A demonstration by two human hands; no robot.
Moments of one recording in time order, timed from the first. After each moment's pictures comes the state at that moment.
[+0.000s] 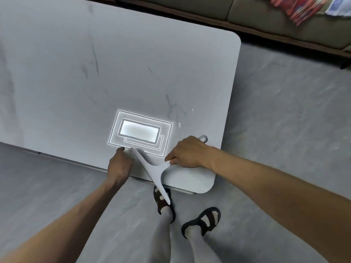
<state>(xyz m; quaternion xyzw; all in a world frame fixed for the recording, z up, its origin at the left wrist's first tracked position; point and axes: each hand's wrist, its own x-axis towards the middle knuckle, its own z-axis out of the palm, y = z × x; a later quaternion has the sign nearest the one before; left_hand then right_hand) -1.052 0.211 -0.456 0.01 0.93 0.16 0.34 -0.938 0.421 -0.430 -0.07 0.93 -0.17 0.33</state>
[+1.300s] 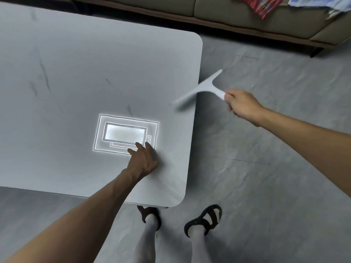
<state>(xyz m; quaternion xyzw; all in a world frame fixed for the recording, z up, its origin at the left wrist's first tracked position) -0.988 0.389 -0.476 0.29 0.87 -0.06 0.39 -0.852 0.679 -0.392 0.48 0.80 -0.34 0.13</state>
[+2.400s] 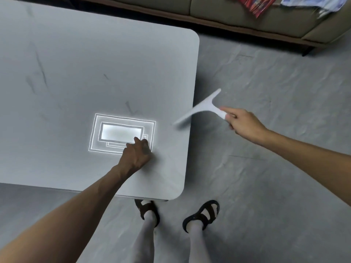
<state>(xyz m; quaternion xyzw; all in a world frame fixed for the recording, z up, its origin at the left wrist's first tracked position) -0.999 0.368 -0.461 0.29 0.86 0.04 0.41 -0.793 0.632 -0.398 0.48 0.80 -0.35 0.13</state>
